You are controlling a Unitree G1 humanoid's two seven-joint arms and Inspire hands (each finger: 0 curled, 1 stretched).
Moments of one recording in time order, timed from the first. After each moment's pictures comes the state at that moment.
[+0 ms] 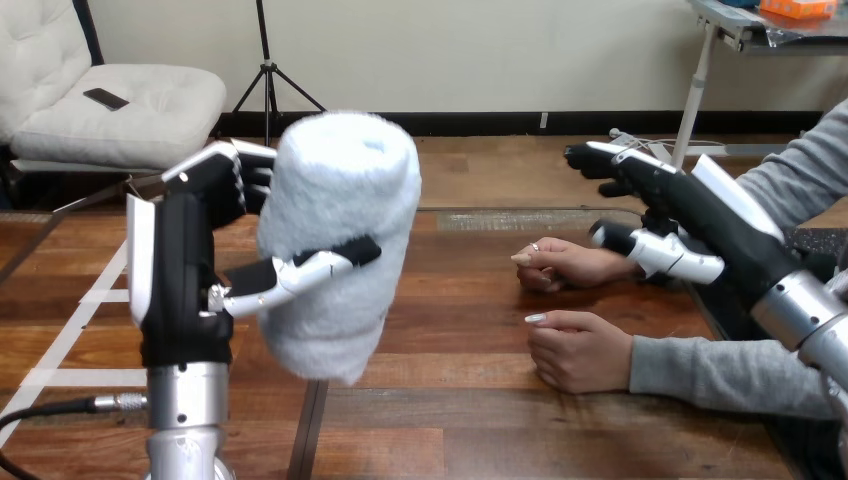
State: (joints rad) left arm -0.04 0.15 -0.02 0.12 0.11 -0.63 0.25; right arm -0.46 -0.53 -0.07 0.79 -0.10 -0.76 0.45
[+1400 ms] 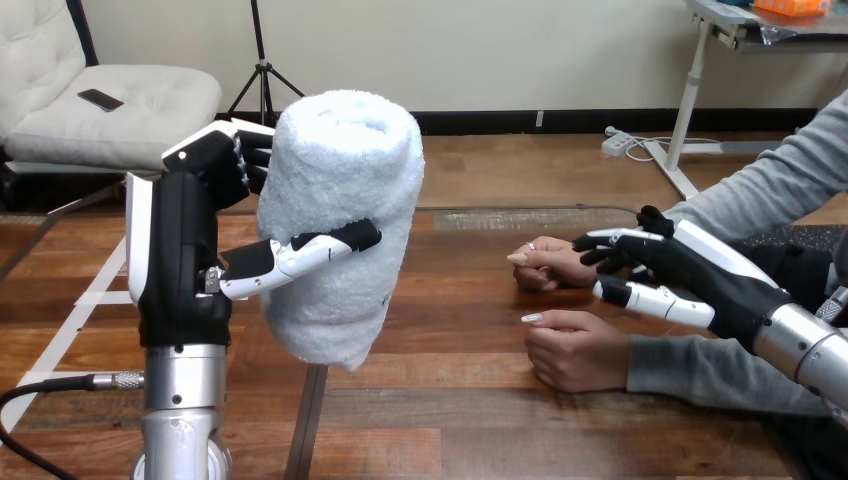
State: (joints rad) left arm -0.09 0.13 0.03 0.16 0.07 -0.65 0.14; right arm -0.53 -0.60 0.06 1.04 -0.32 -0.73 0.37
